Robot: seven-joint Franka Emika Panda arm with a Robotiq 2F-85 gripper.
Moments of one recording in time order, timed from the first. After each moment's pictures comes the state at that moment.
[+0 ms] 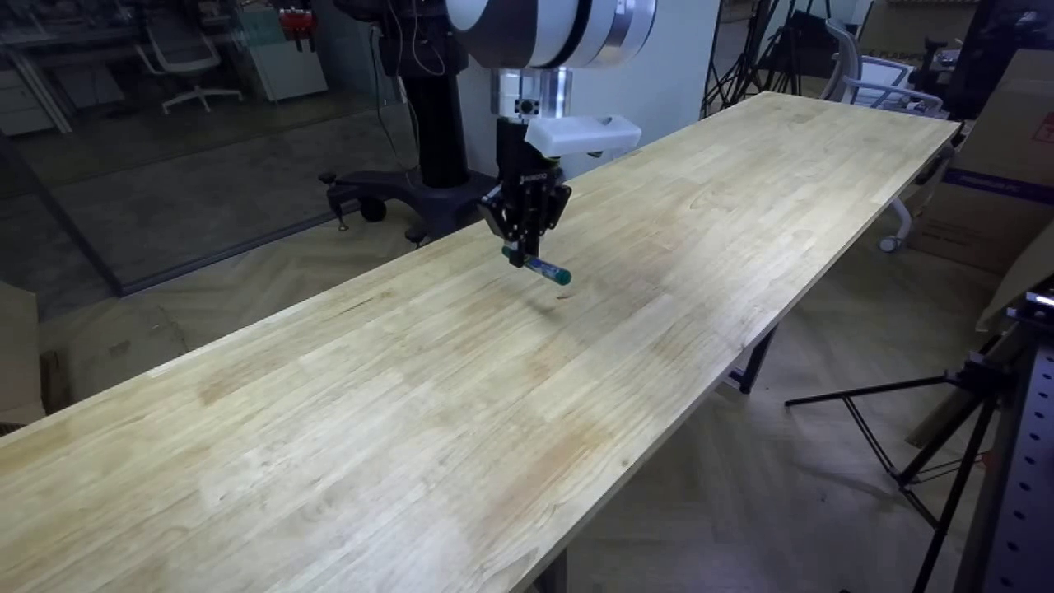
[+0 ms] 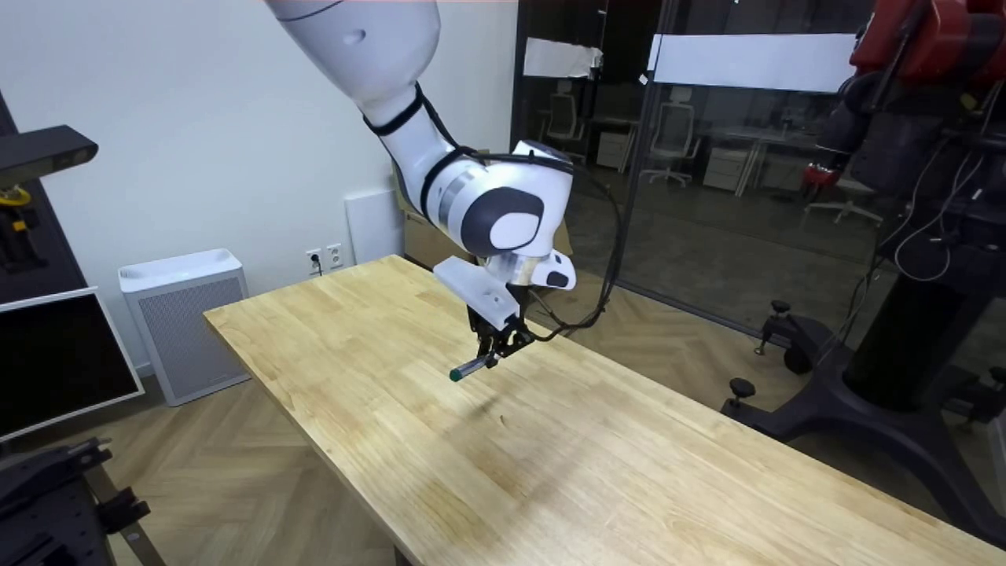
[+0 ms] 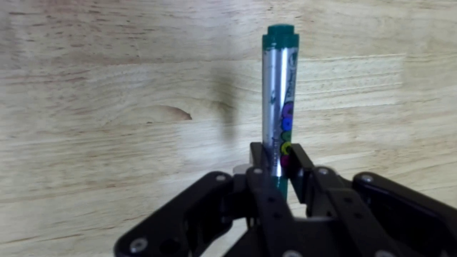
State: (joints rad) arm -0.11 0.72 0.10 -1.76 0.18 2.43 -0.09
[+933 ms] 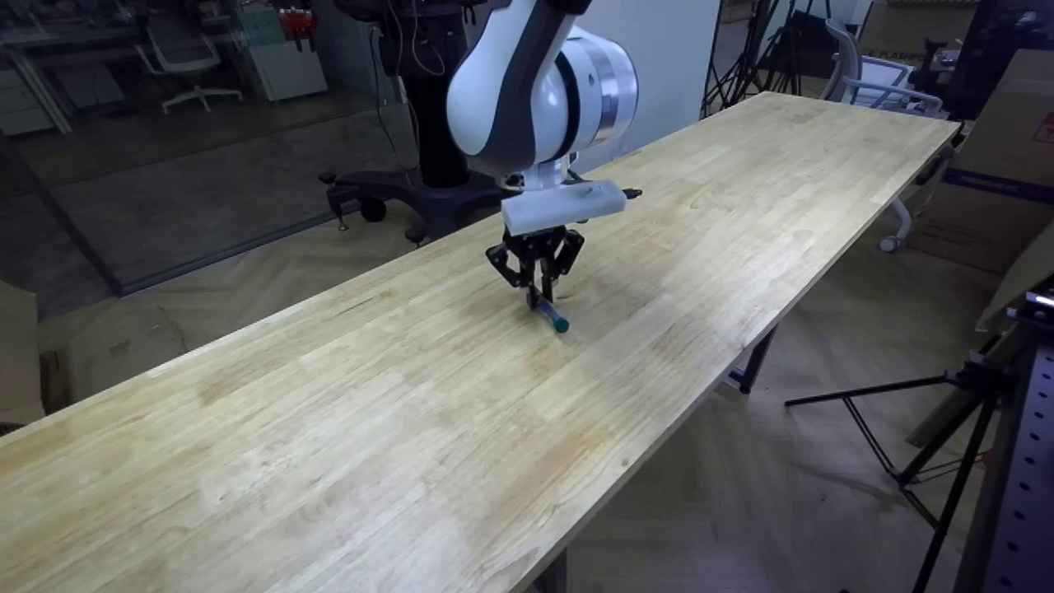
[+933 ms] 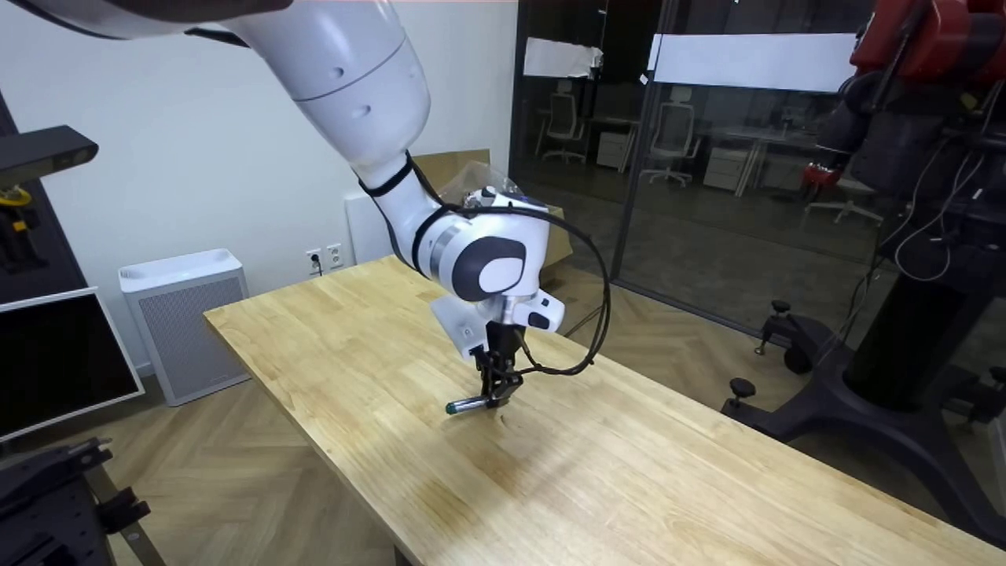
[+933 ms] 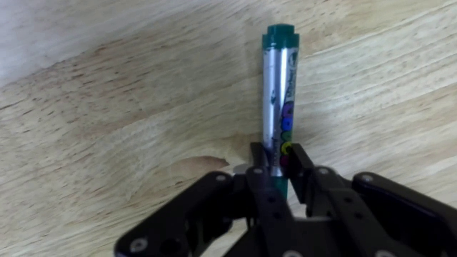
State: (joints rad) arm 0.06 0.87 -0.07 -1.70 0.17 2.50 0.28
